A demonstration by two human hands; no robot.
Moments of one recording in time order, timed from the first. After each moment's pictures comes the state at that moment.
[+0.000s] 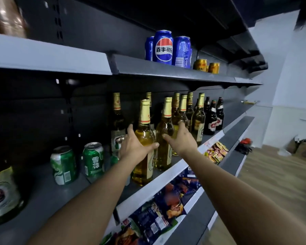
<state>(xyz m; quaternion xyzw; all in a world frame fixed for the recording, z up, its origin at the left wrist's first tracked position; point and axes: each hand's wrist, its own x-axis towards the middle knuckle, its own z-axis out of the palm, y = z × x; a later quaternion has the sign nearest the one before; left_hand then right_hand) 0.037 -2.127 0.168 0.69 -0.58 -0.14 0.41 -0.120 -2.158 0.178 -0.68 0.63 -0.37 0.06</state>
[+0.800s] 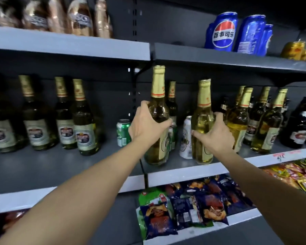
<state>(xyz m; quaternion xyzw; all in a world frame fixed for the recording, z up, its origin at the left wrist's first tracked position) 0.043 -2.036 0.195 0.75 -0.41 0.07 0.51 -0.124 -2.147 0.172 -0.77 0.46 -0.42 0.11</state>
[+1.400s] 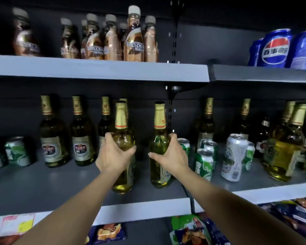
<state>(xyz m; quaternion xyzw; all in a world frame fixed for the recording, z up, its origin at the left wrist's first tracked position) 0.219 -1.932 0.150 0.83 -0.25 0.15 0.47 0.090 -2.047 0.152 -0.84 0.36 -0.35 0.22</state>
